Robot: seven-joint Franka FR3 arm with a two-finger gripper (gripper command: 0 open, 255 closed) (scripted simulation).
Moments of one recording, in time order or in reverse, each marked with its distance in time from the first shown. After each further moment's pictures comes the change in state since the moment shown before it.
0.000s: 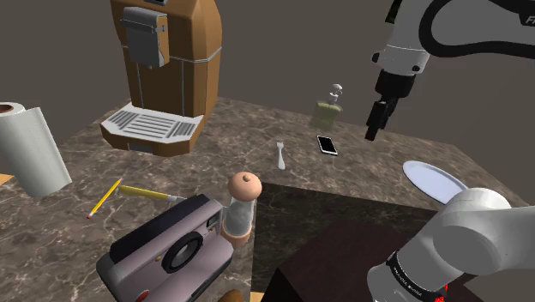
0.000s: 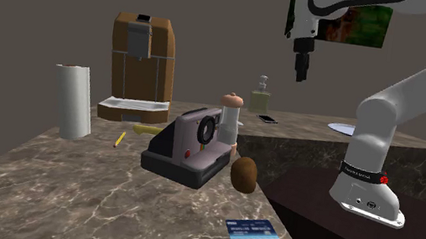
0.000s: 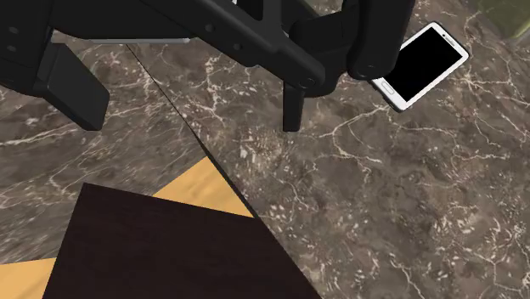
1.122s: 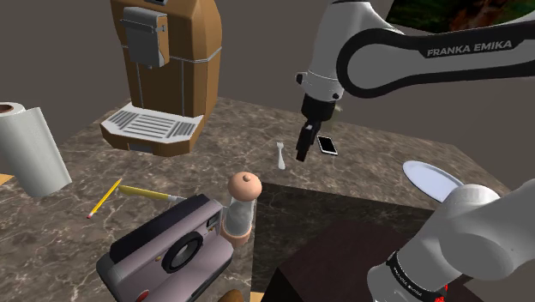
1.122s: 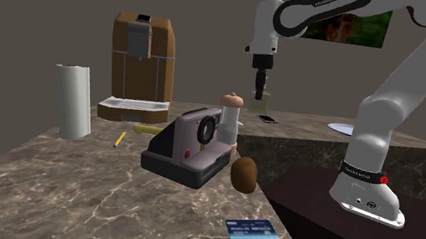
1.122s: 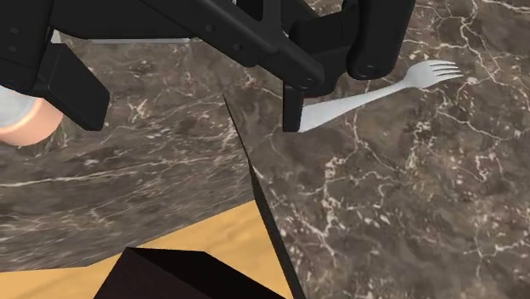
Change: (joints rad) arm 0.152 0.345 0.173 0.029 0.111 0.383 0.012
